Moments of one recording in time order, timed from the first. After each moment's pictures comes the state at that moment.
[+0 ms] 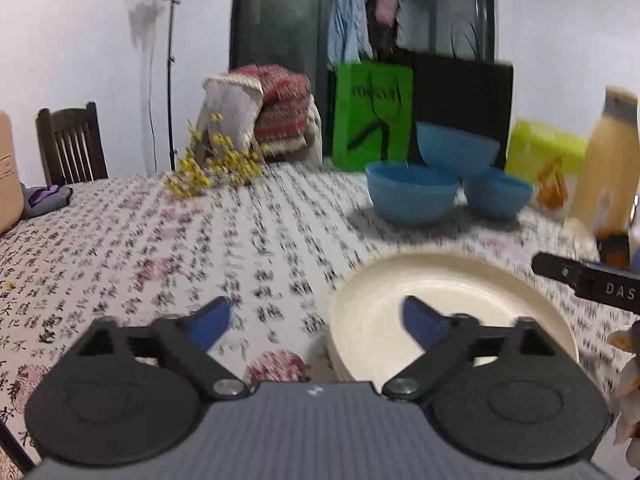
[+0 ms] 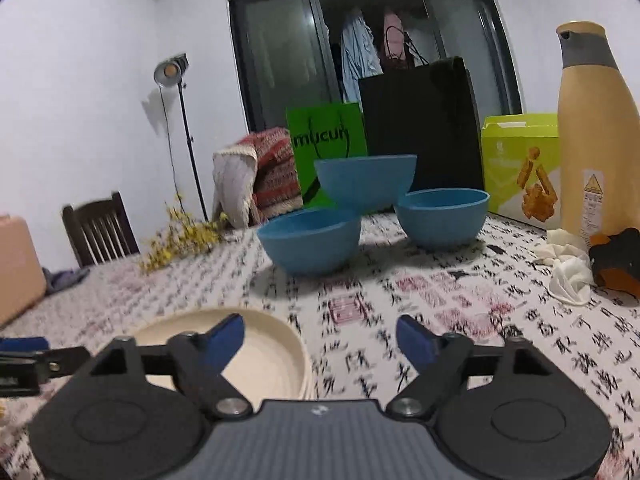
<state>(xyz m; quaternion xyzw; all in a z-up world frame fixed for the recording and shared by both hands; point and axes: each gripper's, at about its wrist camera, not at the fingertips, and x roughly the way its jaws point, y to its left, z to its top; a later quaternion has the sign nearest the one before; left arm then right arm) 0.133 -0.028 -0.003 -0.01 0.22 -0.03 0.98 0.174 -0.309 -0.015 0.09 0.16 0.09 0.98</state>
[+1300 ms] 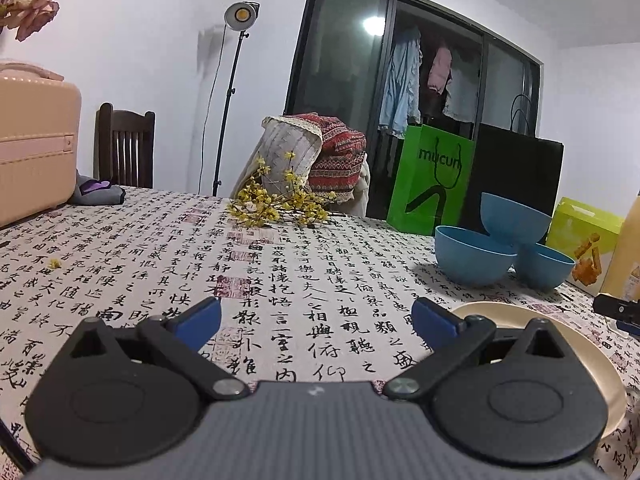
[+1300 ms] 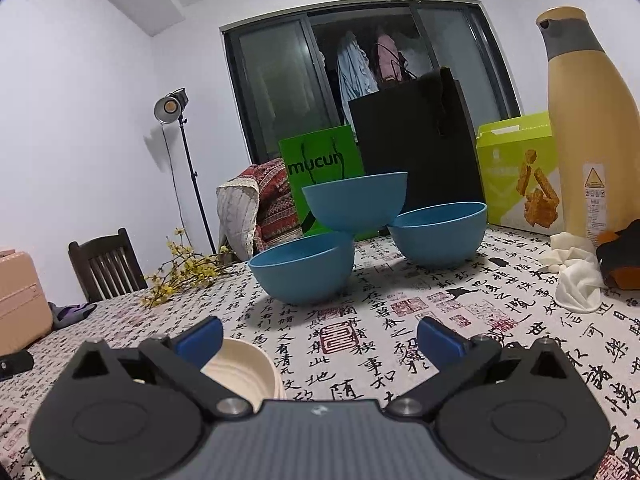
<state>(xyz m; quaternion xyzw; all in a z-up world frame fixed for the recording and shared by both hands) 0.119 0.042 -0.021 -0.09 0.14 0.02 0.99 0.182 -0.325 -0.032 0.12 0.11 0.09 0.98</state>
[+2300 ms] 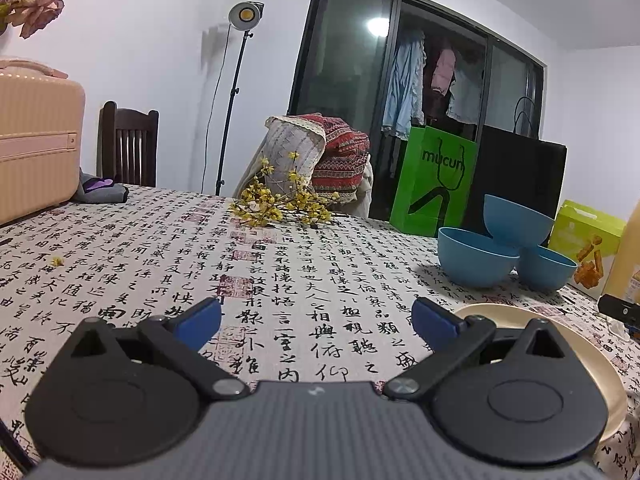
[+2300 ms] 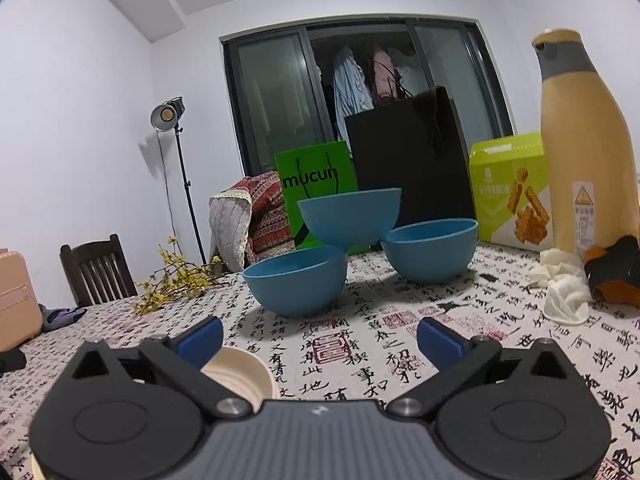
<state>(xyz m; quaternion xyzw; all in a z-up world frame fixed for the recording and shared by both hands) 0.117 0.044 -0.021 -0.09 0.14 0.03 0.99 0.171 -0.317 -0.031 0.10 0.09 0.07 0.99</state>
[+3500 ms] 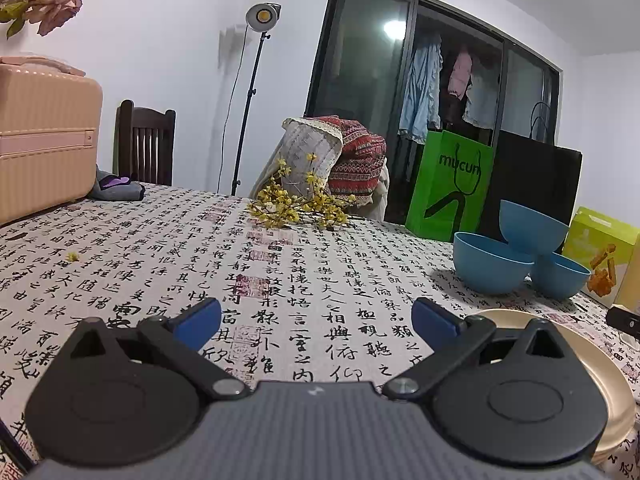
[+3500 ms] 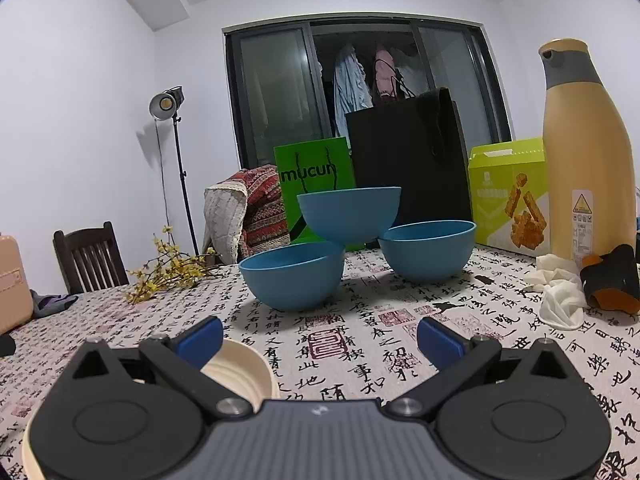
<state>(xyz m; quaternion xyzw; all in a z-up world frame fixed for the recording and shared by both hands) 0.117 0.045 -0.020 -0.10 0.14 0.06 0.98 0.176 -0.312 -0.030 0.09 0.10 0.06 0.99</state>
